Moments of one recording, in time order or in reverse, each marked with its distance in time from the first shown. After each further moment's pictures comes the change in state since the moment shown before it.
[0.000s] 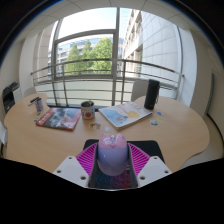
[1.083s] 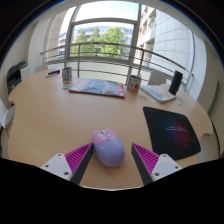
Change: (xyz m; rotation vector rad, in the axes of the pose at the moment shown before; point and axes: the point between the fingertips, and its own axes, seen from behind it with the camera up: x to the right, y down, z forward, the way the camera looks) arm -0.224 0.128 -0.048 -0.145 -0.007 -0.108
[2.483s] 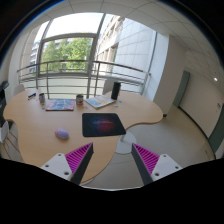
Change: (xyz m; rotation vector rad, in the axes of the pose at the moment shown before) arm 0.198 0.019 -0.371 0.057 0.324 0.159
